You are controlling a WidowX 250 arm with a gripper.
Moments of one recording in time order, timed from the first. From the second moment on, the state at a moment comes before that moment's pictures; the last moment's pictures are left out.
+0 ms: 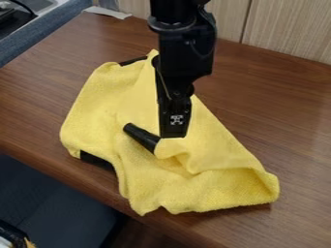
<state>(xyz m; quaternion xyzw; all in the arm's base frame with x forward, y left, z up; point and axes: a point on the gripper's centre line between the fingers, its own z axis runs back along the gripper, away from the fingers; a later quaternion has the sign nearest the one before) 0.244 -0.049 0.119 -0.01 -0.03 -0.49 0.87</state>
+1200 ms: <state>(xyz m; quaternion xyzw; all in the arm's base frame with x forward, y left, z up) 0.181 -0.112 0.103 0.00 -0.06 -0.58 0.81</state>
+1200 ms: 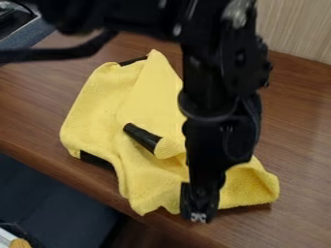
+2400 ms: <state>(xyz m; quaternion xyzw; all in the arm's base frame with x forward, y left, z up) 0.197 -0.105 0.070 -0.02 -0.01 -0.57 0.82</state>
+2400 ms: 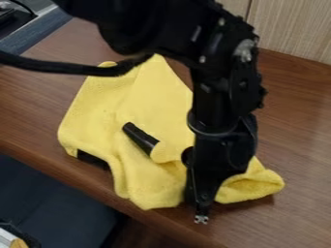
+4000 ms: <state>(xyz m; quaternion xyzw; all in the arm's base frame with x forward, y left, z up) 0.301 0.049 0.080 -0.06 -0.05 -0.33 0.94</state>
